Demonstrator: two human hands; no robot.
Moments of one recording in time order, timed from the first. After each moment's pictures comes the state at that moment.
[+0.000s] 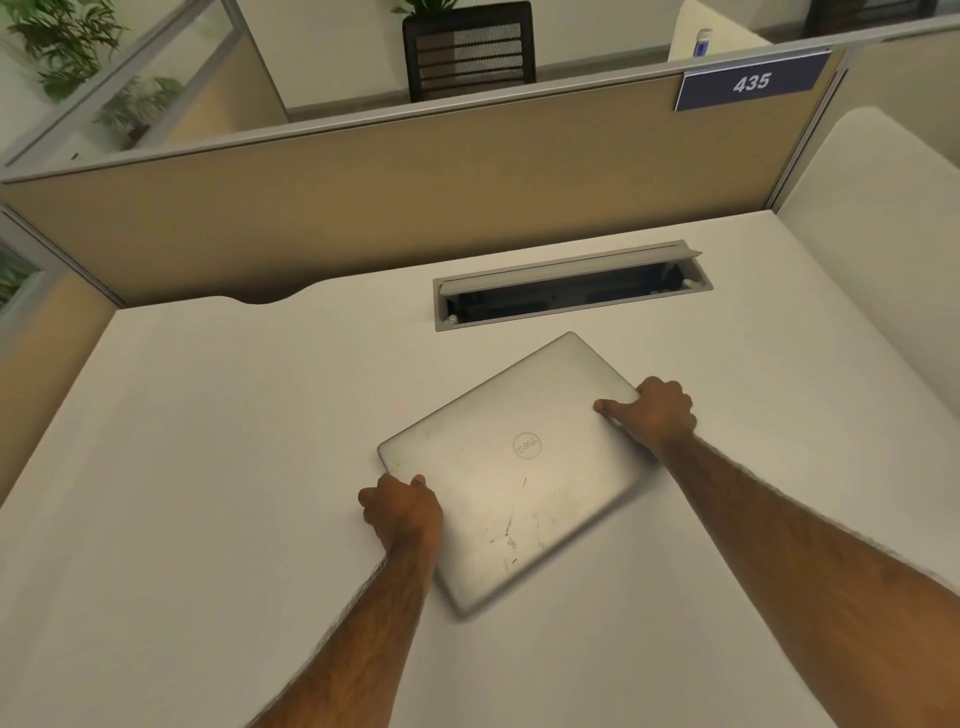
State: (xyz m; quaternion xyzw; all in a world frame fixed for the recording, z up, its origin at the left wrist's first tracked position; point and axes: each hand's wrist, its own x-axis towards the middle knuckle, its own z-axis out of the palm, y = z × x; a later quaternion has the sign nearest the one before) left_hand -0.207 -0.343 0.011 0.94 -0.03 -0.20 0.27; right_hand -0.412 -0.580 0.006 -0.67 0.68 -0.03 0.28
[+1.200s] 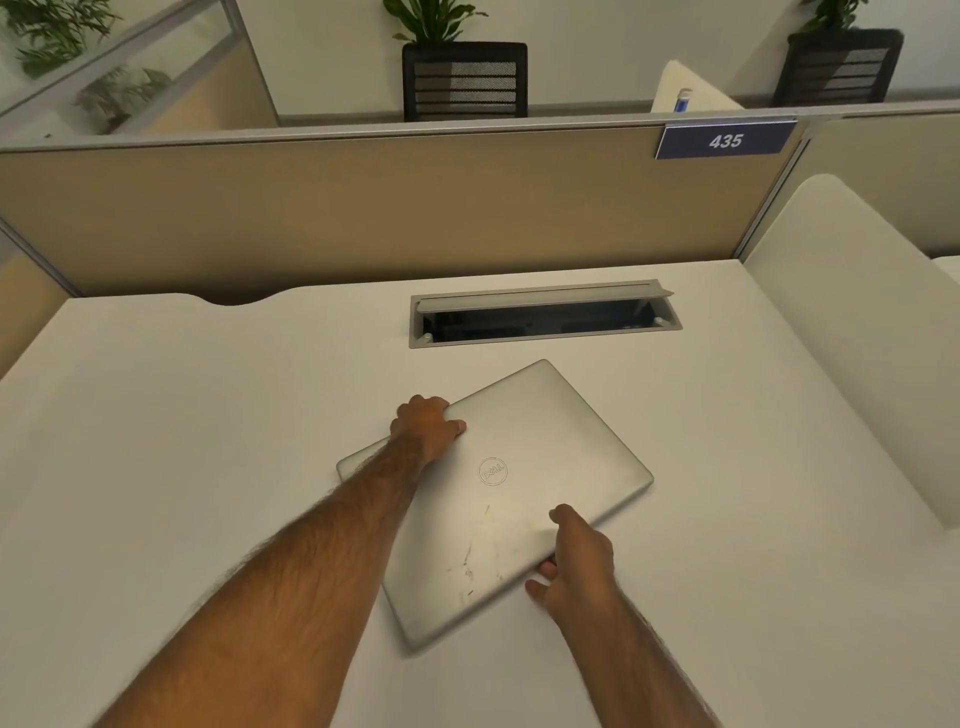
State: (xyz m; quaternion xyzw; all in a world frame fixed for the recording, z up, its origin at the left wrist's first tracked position) left_hand -0.168 -0.465 0.017 0.88 -0.39 -0.26 0.10; right_hand -0.399 -0.420 0.043 -0.14 0.67 -0.23 0.69
